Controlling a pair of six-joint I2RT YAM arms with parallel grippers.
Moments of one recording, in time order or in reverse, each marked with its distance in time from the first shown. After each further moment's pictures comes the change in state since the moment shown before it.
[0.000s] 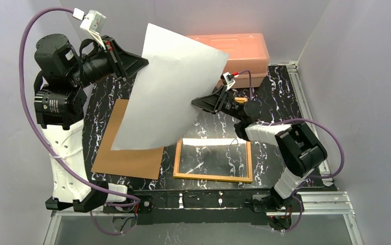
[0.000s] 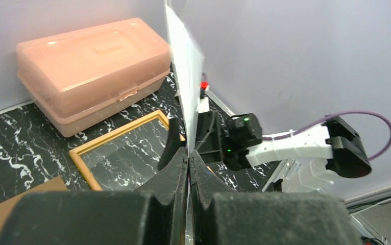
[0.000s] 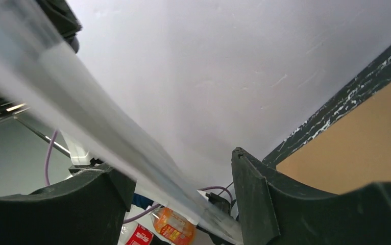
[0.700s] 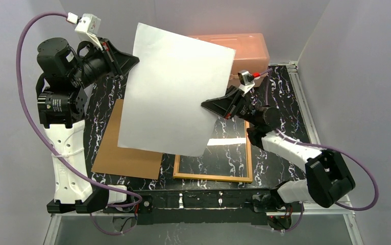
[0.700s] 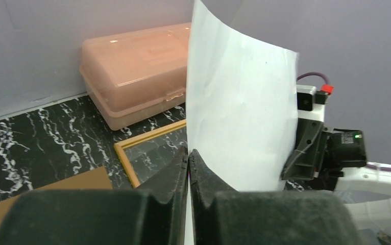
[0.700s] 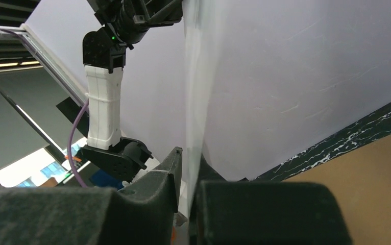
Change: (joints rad) left arm 0.087 -0.042 -0.140 0.064 -0.103 0.056; right arm 0.000 -0.342 -0.094 -0.087 0.009 -0.128
